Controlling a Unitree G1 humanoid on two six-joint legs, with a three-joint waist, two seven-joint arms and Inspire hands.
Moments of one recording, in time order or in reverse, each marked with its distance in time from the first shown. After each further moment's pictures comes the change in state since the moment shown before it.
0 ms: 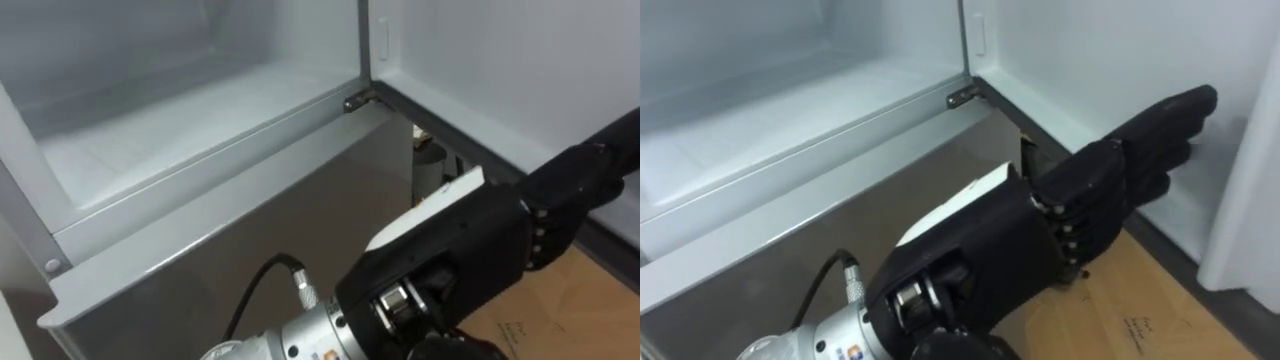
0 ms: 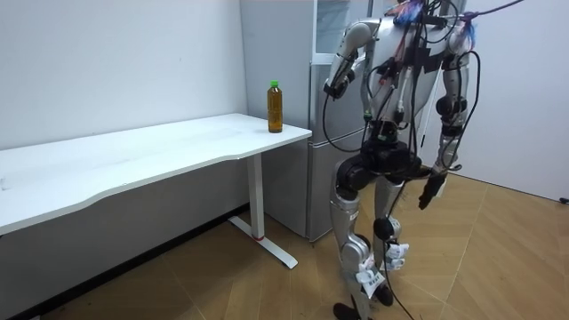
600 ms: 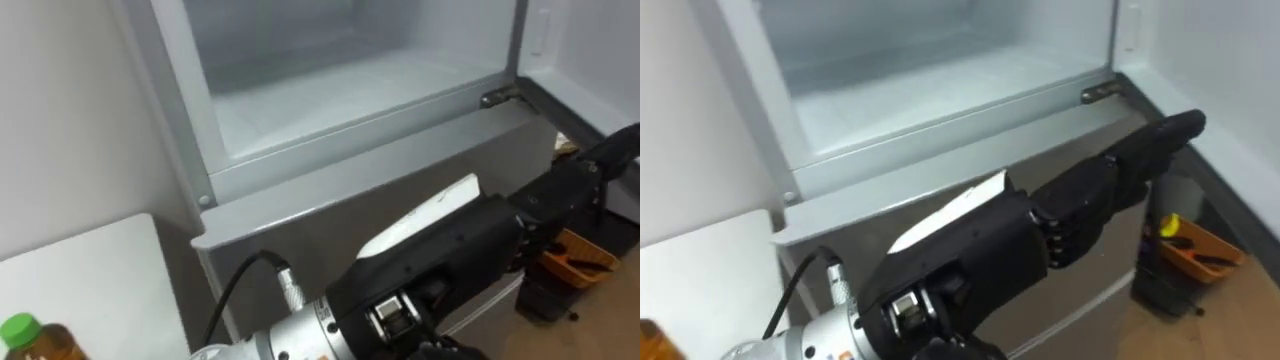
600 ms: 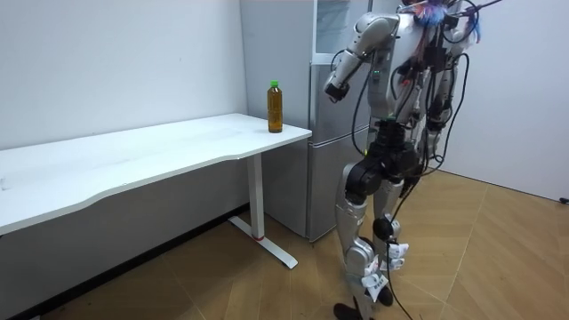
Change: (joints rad) left arm 0.024 0.042 0.014 -0.048 0.110 0.000 0.026; right arm -0.062 0.031 0.003 0.019 -0.054 -0.001 0.001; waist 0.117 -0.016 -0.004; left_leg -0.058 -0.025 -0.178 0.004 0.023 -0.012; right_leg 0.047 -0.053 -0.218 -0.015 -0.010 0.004
